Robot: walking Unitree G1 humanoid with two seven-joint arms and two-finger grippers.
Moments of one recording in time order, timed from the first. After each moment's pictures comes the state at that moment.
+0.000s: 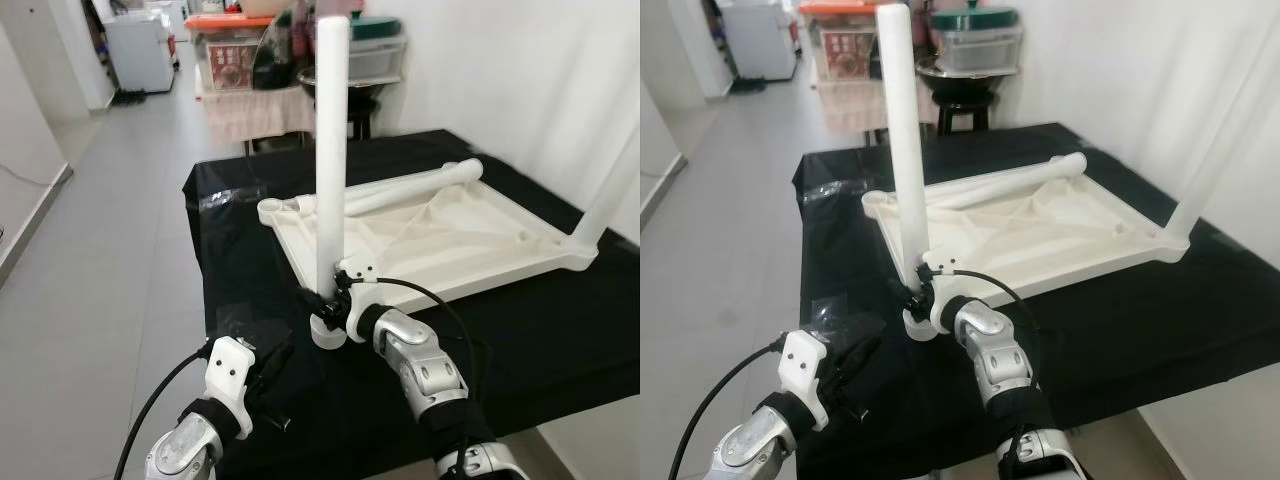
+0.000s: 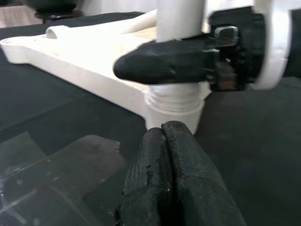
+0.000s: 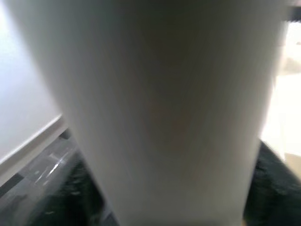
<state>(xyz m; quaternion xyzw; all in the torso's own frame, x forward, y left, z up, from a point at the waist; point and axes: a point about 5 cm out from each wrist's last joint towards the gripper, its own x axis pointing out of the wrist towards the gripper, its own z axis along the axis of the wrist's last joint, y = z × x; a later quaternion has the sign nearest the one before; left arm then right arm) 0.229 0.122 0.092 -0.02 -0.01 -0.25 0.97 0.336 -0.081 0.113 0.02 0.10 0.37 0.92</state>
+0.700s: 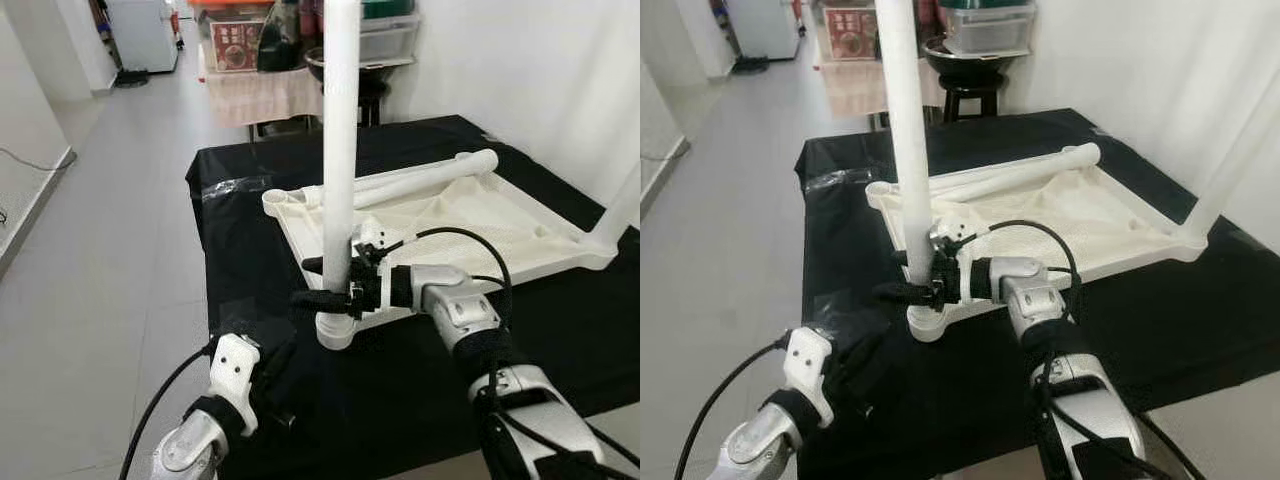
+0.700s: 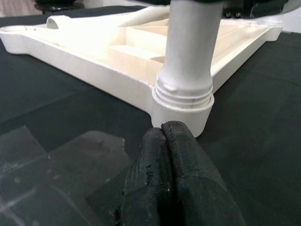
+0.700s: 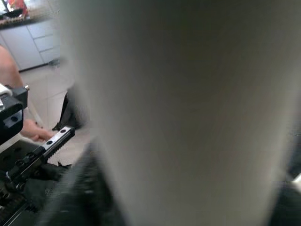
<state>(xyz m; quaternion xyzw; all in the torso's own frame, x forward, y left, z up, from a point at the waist) 0.230 0.117 0.092 -0.02 -0.01 -0.26 0.97 0.354 -0.104 0.165 -0.01 0.07 0.61 0.79</state>
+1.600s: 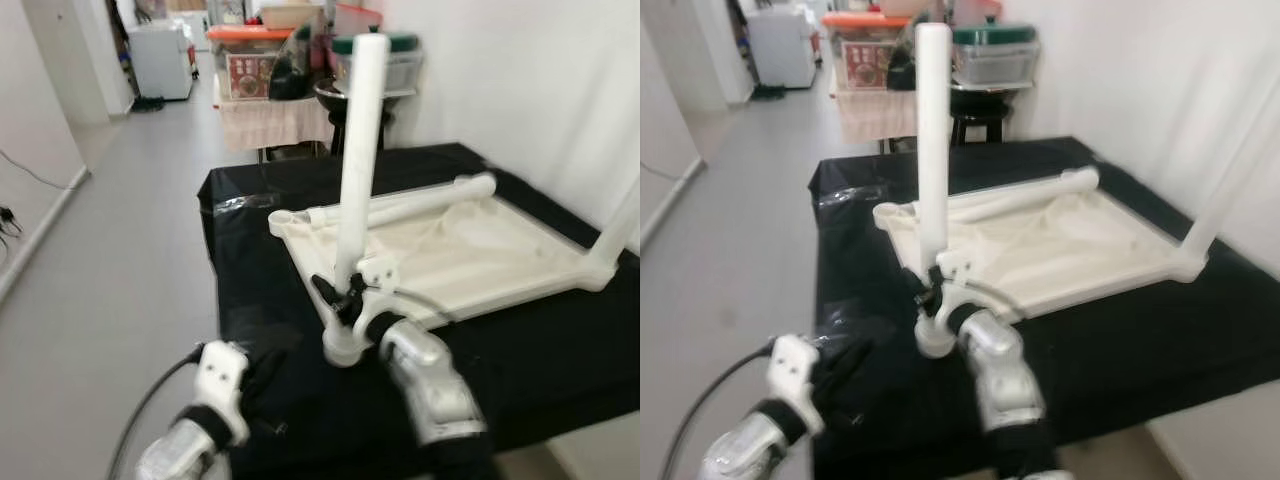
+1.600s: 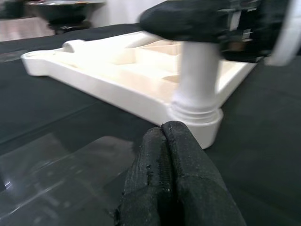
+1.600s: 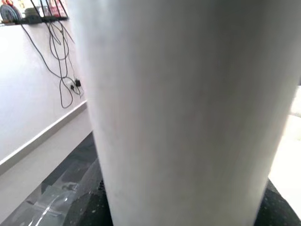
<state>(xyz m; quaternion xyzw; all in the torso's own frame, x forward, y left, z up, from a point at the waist) 0.223 0.128 0.093 -0.02 0.00 -0.26 0.96 0.324 -0.087 0.124 0.02 0.06 0.25 0.97</state>
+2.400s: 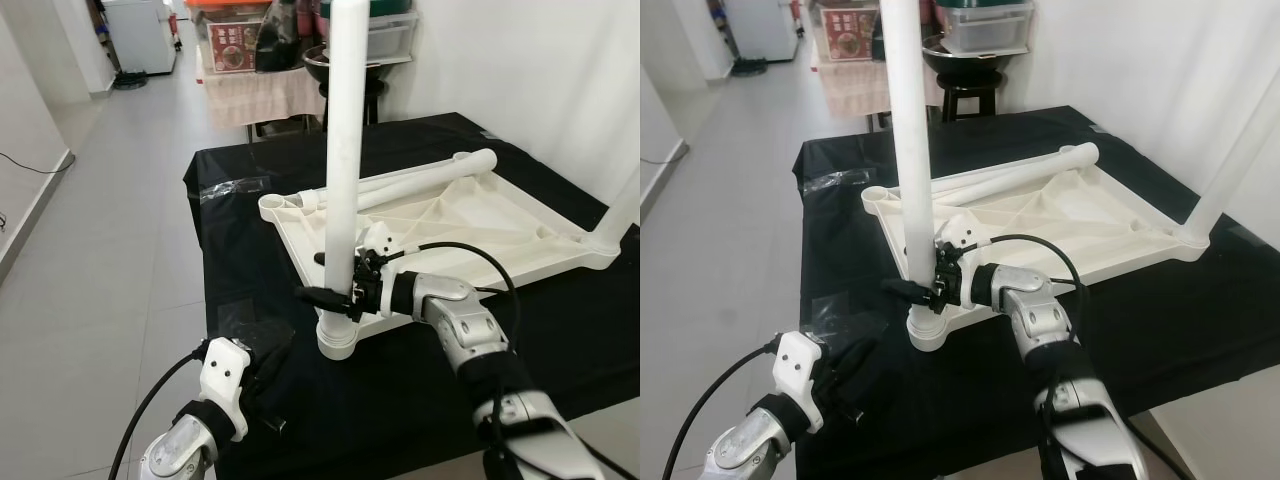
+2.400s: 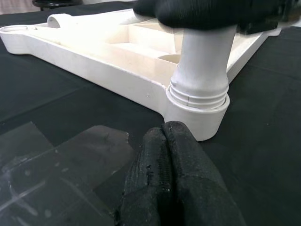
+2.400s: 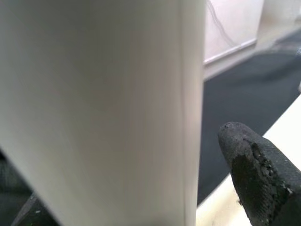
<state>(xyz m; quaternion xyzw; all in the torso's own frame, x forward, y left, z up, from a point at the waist) 0.225 0.126 0.093 -0.01 0.00 -0.26 0.96 0.354 -0.118 0.151 -0.04 0.09 0.55 0.83</state>
